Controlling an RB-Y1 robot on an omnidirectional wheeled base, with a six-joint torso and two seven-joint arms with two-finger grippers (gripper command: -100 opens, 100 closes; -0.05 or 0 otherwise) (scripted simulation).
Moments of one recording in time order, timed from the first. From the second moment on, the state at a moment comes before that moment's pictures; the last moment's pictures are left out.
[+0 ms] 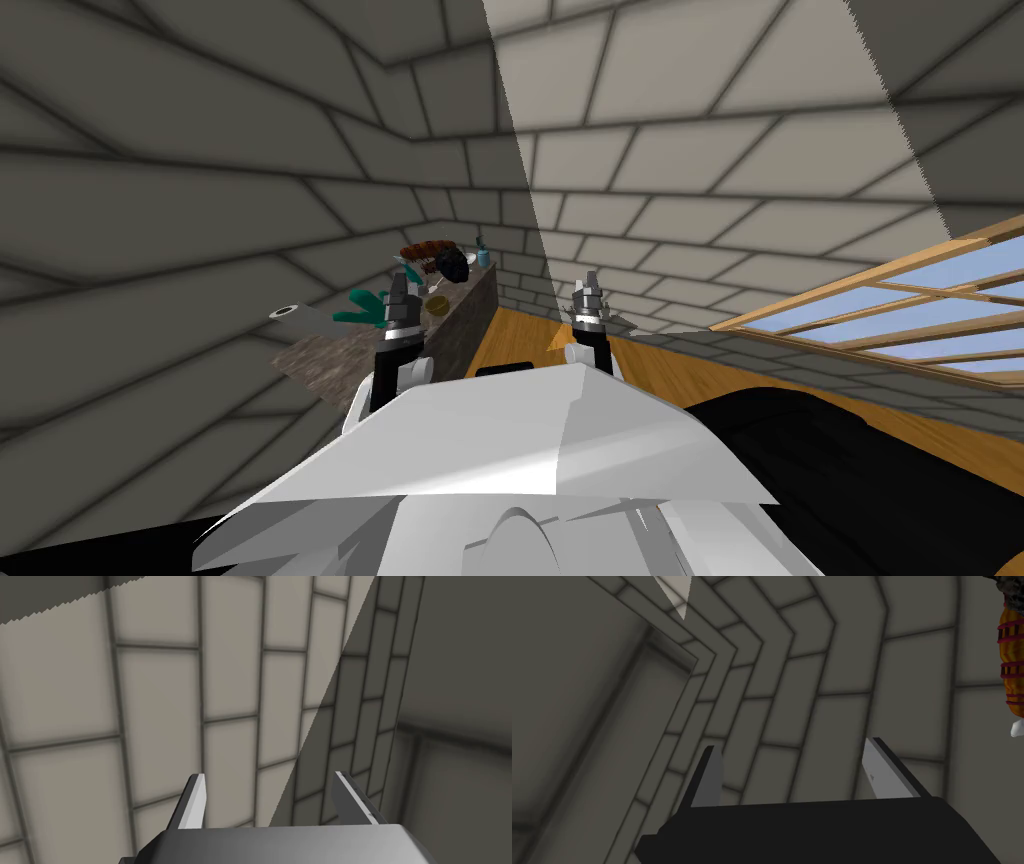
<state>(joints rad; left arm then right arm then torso) 0.47 0.04 0.05 -2.25 -0.11 -0.39 -0.12 0.52 0.05 -0.05 -2.26 -0.02 -0.38 0.13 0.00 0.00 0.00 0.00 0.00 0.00</state>
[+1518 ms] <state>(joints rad) 0.47 0.23 0.20 -2.26 0.02 0.01 -0.22 0.52 0.05 -0.05 -2.26 -0.02 -0.38 0.13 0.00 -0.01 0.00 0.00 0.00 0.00</state>
